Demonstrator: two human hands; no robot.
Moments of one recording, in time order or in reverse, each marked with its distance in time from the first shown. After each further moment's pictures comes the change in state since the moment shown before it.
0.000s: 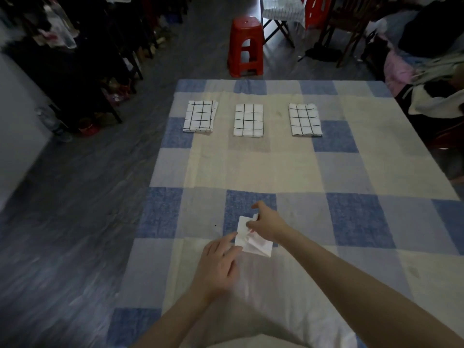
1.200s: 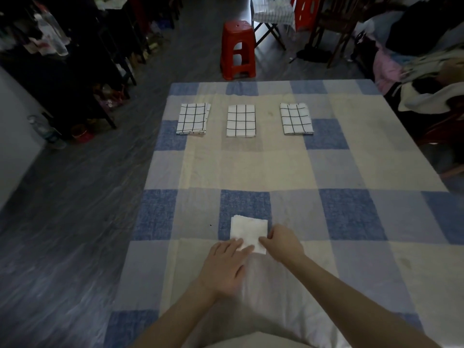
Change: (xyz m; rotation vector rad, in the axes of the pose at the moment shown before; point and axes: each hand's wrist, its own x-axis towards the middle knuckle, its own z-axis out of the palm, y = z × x) left_hand 0.010 0.020 -0.001 0.191 -0.324 0.069; right_hand -0.030 0.060 0.023 -0.116 0.229 0.192
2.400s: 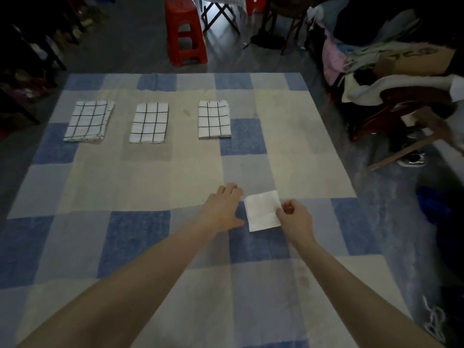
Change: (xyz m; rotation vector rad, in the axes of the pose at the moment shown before) left_hand 0.302 0.167 -0.048 -0.042 -0.102 -0.032; right_hand 0.094 0.197 -0.202 0.383 0.380 0.084
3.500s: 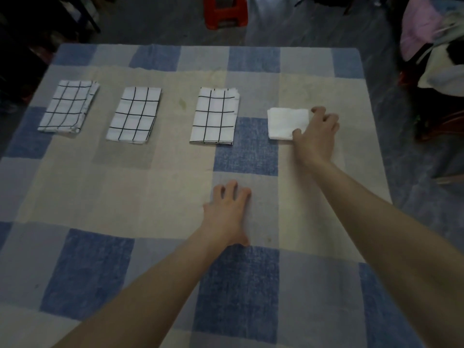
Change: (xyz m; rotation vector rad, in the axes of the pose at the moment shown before) left_hand 0.116 0.021 -0.005 -0.027 -0.133 -0.334; right_hand 0.318 -0.084 0.026 -0.248 0.163 -0.319
